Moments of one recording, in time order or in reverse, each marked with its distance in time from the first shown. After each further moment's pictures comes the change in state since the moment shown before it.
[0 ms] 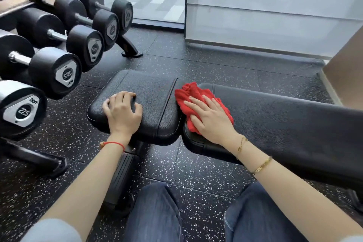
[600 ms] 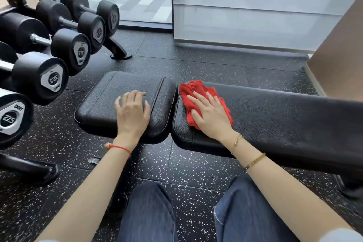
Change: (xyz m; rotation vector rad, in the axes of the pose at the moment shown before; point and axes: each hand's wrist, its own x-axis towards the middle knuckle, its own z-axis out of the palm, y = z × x) left_hand -0.017 0.060 -0.005 0.062 -0.091 0.171; right_hand -0.016 0.024 -0.001 0.065 0.044 0.163
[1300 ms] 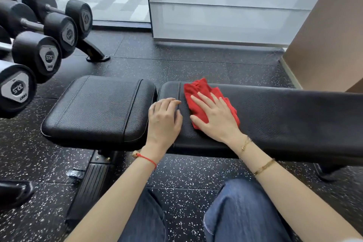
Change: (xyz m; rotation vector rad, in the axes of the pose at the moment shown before) left_hand -0.028 0.122 0.027 -0.294 -0.046 0.245; right_hand -0.031 0.057 -0.022 -0.051 0.018 0.094
